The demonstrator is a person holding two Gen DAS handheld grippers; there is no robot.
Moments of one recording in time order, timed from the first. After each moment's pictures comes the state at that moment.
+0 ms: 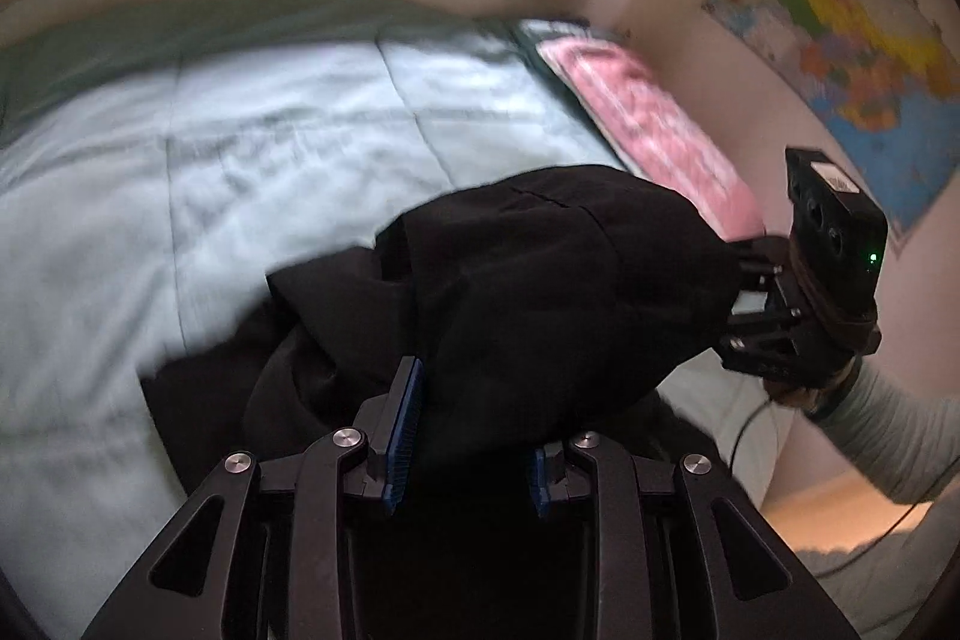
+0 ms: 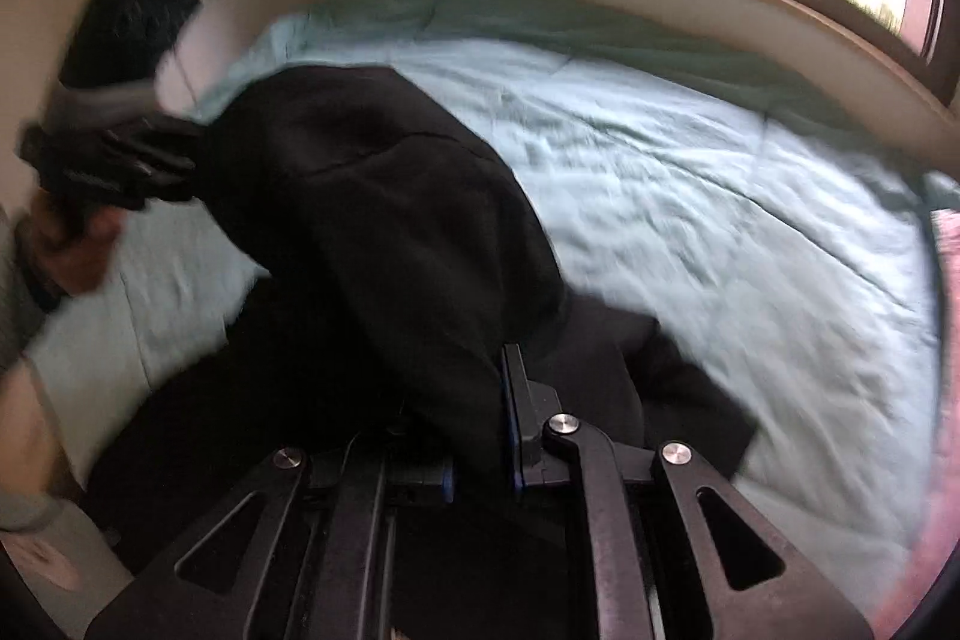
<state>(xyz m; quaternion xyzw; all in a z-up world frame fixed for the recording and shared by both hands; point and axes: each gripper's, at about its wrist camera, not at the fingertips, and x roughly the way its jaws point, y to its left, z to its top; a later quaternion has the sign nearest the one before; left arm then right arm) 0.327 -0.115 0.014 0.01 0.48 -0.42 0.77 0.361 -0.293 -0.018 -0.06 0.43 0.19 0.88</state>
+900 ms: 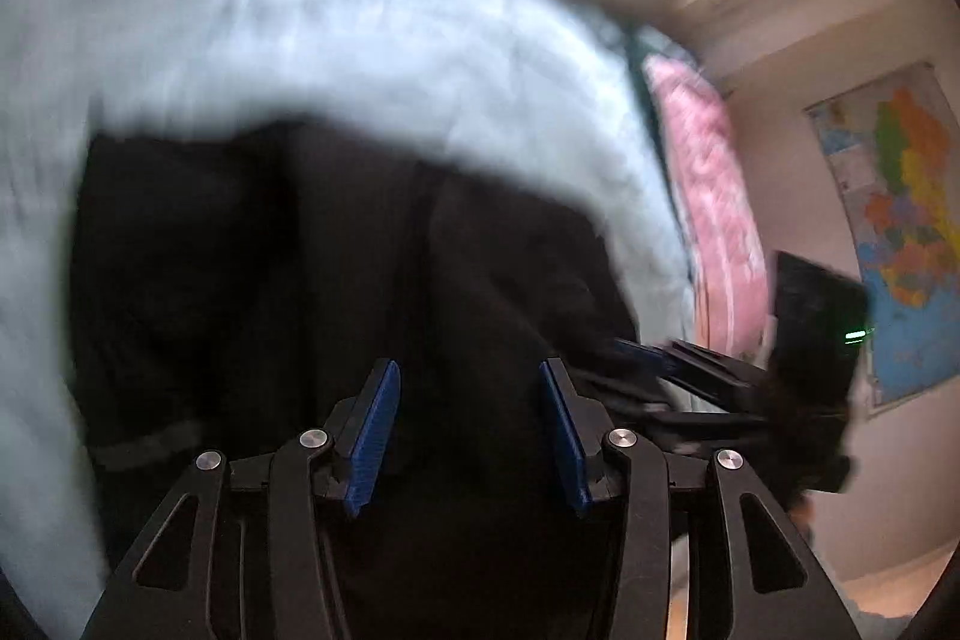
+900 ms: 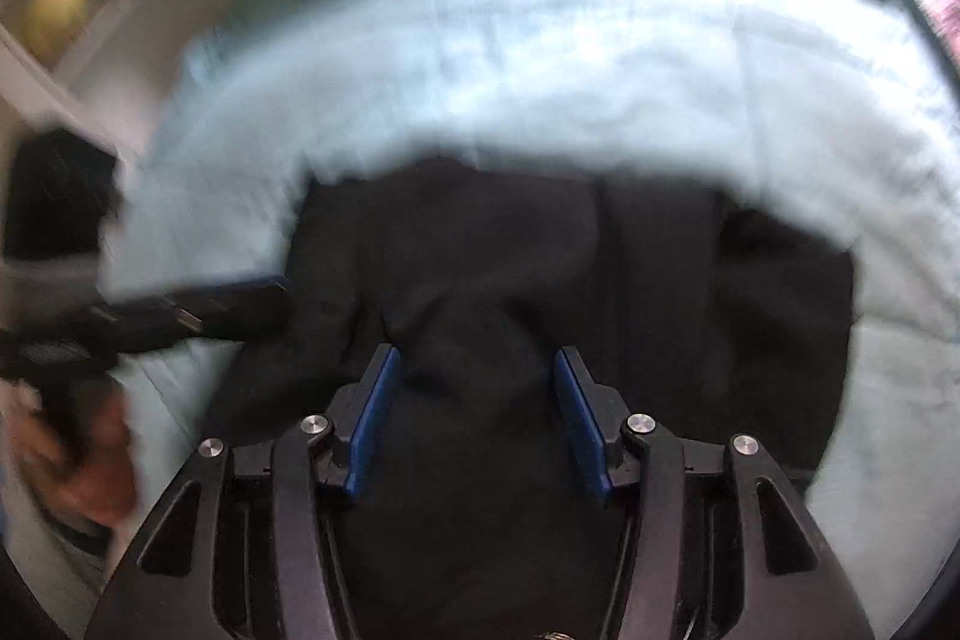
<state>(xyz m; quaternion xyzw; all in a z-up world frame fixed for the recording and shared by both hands) 0.343 -0.104 -0.082 -0.19 0.60 -0.32 0.71 0.402 -0.291 -0.094 0.11 0.56 0.15 0.81</state>
